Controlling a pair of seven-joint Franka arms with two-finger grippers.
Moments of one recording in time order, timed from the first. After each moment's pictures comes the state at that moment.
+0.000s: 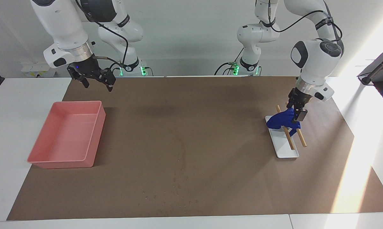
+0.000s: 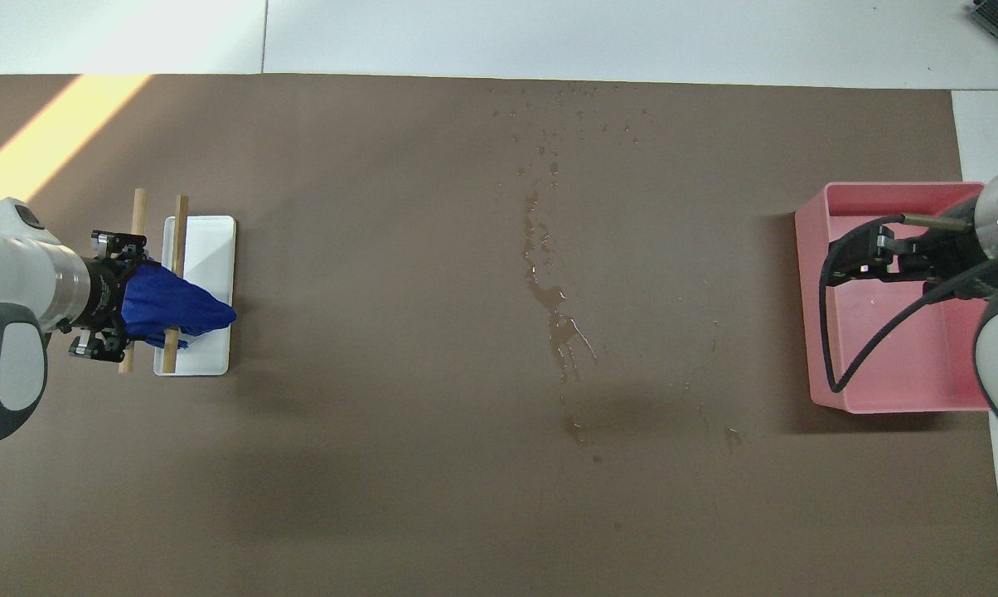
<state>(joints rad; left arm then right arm) 0.02 -0.03 -0.03 -2.15 -0.01 2.20 -1.36 0.03 0.00 0.04 -1.59 -0.01 1.54 0.28</state>
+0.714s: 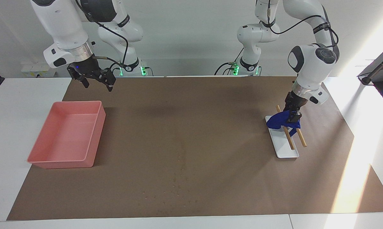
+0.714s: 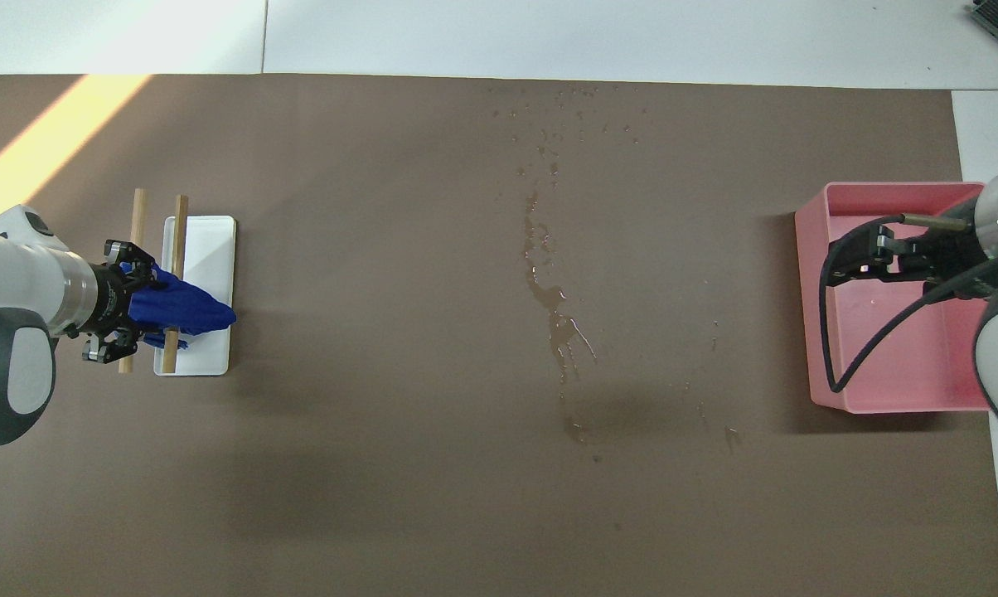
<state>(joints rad) 0.02 -0.04 -0.03 -2.16 -0.01 2.21 -1.36 0.03 0.00 0.04 -1.59 -0.01 1.54 0.28</state>
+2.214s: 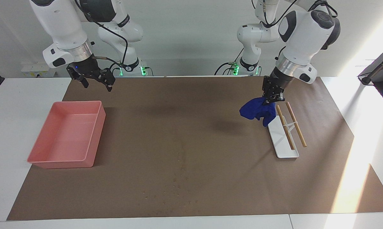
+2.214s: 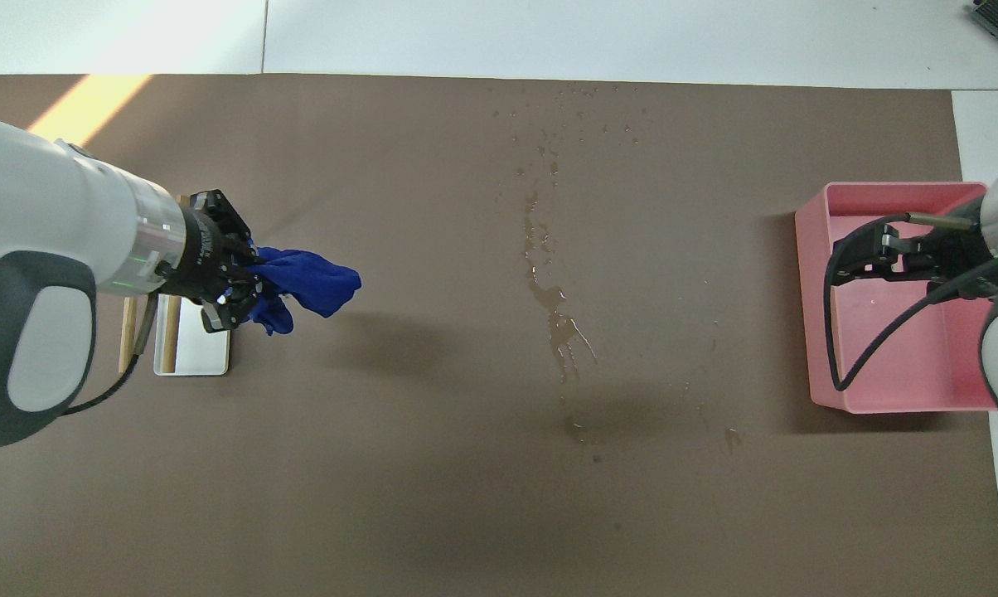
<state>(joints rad) -0.06 -0.02 -0.26 -1.76 -0.16 1.84 -1.96 0.03 0.00 0.04 -1.59 -0.01 1.54 0.28</state>
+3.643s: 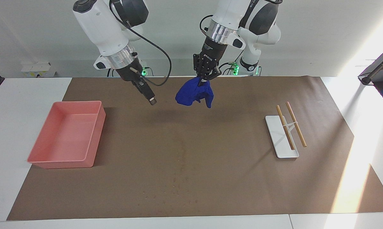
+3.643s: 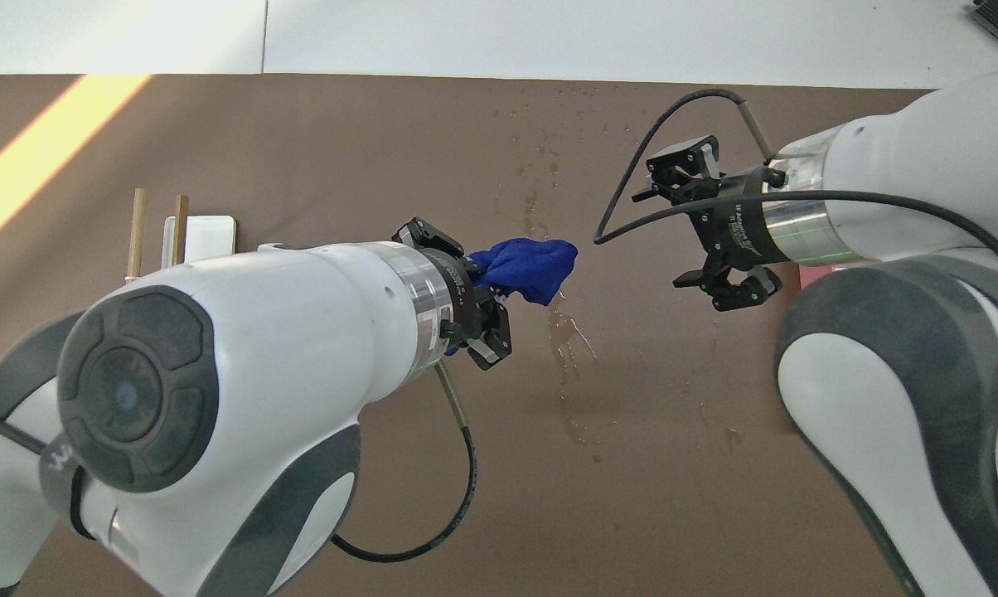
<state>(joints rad) -0.35 -0.02 -0.32 -1.70 -0.16 2.14 -2.71 0.23 0.08 0.06 -1.60 0.32 1.88 1.32</state>
